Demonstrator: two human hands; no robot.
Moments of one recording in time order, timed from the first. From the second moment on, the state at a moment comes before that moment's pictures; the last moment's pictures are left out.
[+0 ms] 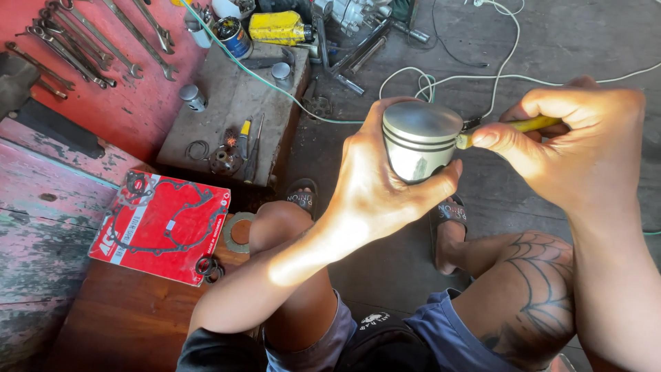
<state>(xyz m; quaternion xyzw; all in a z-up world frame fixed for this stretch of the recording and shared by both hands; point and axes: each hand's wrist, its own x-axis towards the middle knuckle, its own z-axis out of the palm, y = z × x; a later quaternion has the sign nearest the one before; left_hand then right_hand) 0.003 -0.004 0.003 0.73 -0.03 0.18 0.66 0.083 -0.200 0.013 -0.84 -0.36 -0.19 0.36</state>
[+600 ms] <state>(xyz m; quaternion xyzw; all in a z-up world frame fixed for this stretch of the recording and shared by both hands) 0.008 0.005 -0.003 0.81 -0.01 0.24 0.54 0.056 -0.177 0.020 -0.85 -0.36 -0.26 0.30</state>
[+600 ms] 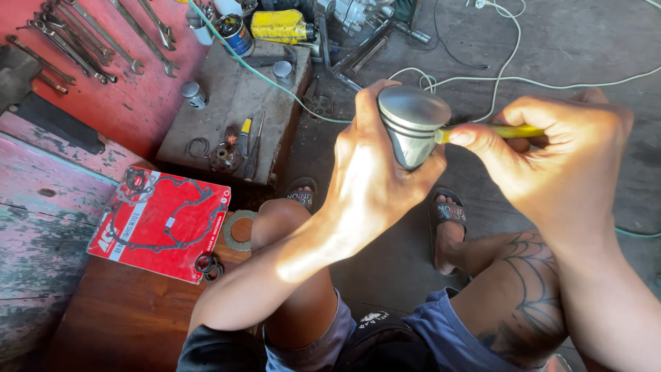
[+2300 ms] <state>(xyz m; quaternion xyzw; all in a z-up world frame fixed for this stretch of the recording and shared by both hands) 0.018 -0.002 -0.030 0.61 -0.22 0.07 0.76 0.061 -0.207 0.029 -0.85 -0.32 -0.17 0.37</state>
